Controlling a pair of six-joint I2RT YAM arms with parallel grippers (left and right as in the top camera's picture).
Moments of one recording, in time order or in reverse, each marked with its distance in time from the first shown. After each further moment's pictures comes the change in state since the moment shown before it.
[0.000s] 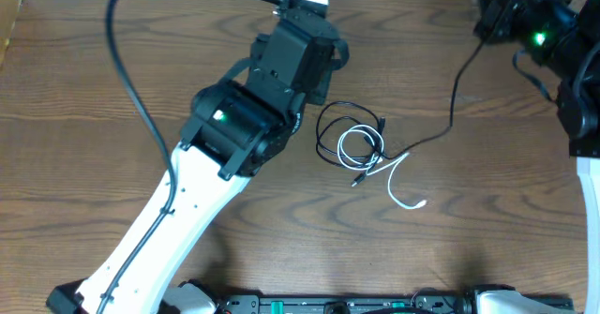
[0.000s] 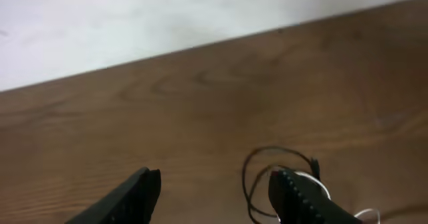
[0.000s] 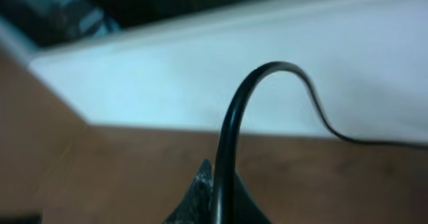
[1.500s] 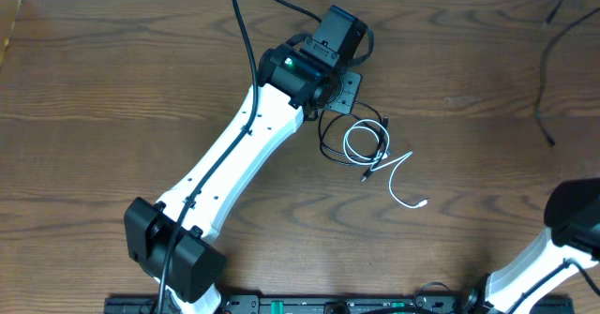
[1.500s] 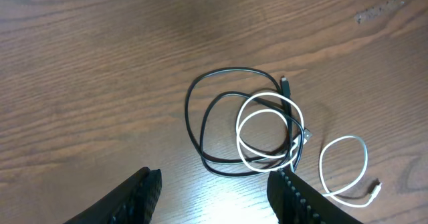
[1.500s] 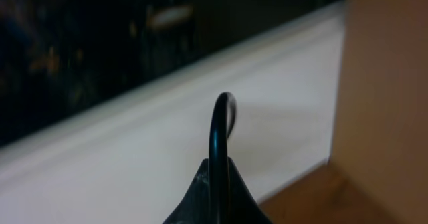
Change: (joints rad) left arm 0.051 0.289 -0.005 -0.047 0.327 -0.001; right arm -0.460 0.608 0.518 0.234 0.343 -0.019
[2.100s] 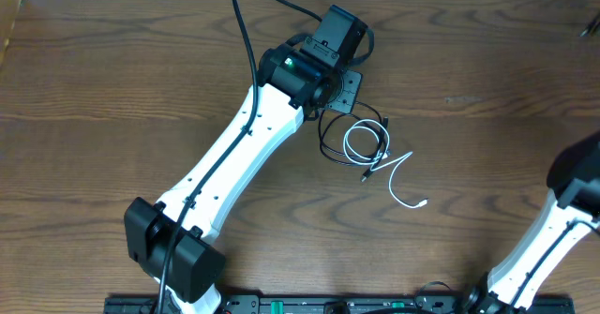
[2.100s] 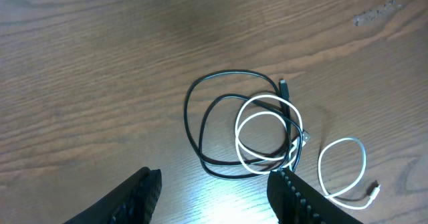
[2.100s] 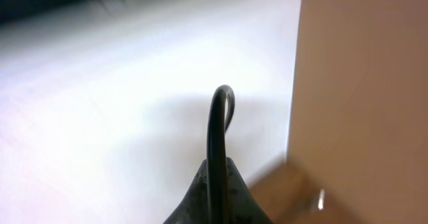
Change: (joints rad) left arm 0.000 0.000 0.000 0.008 0.000 0.000; right arm -0.038 0.343 0.099 0.122 0.116 -0.069
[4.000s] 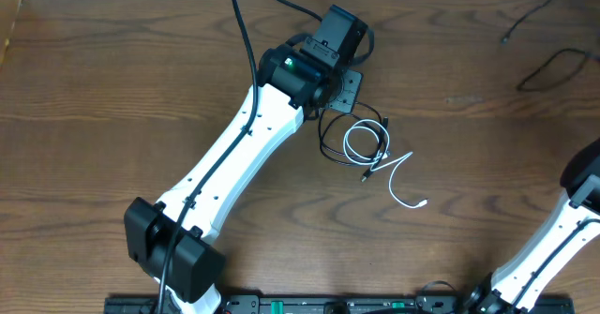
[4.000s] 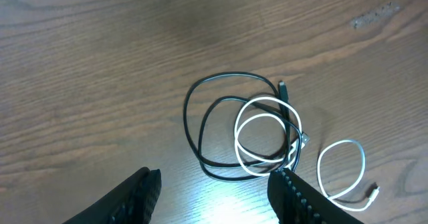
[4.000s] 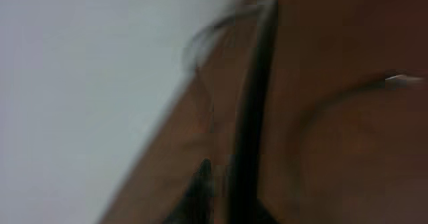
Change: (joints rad) left arm 0.000 0.000 0.000 0.009 0.000 0.000; right arm -0.116 0.018 -0.140 -0.413 -0.368 0.414
